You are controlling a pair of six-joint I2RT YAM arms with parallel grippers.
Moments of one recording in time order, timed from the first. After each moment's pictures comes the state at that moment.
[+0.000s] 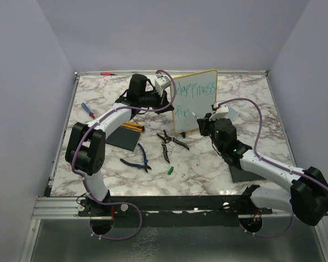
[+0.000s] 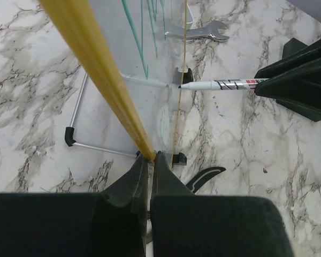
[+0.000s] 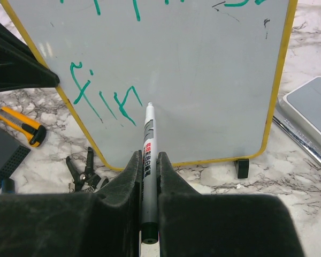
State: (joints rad) left arm -0.40 1.78 1.32 -0.03 0.79 0.10; right arm 0.65 1.17 0.58 0.36 0.35 0.26
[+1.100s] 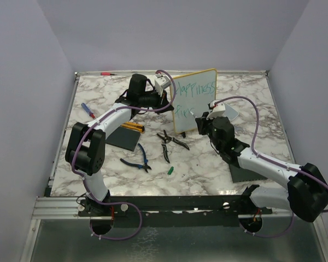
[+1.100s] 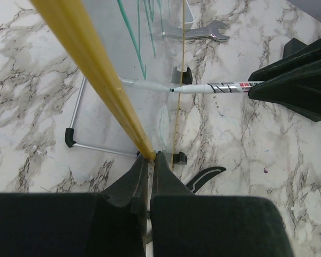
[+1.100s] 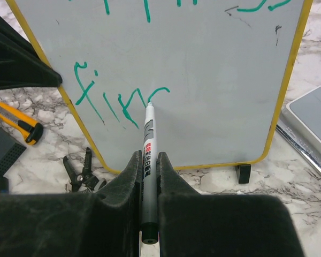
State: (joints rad) left arm -0.40 1.78 1.32 -0.03 0.79 0.10; right arm 0.65 1.22 0.62 0.37 0.35 0.22
